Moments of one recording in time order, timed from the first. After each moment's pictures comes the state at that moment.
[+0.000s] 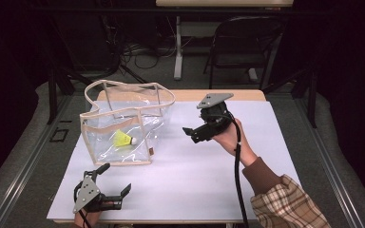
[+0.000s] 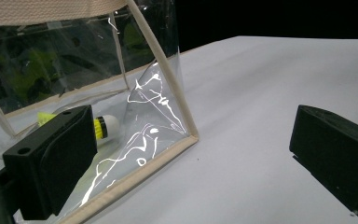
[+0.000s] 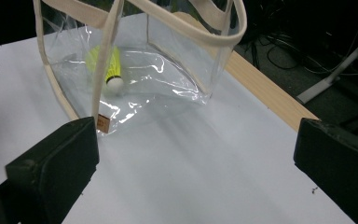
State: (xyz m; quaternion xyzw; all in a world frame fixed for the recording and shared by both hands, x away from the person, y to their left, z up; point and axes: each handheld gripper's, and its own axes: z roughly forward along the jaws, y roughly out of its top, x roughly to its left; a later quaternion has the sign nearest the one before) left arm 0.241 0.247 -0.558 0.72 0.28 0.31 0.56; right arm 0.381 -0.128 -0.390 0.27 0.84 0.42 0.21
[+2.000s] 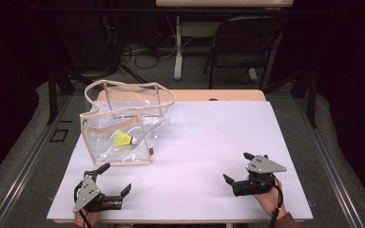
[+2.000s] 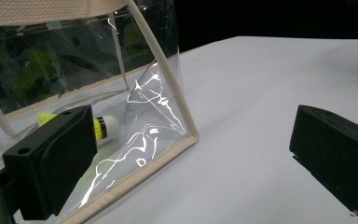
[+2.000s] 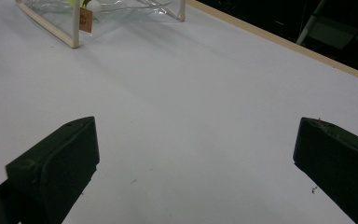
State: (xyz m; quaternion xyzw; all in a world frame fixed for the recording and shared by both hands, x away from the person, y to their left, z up) left arm 0.241 0.247 -0.558 0.72 0.28 0.31 0.56; right arm 0.269 -0.242 -0.509 0.33 0.79 0.45 0.26
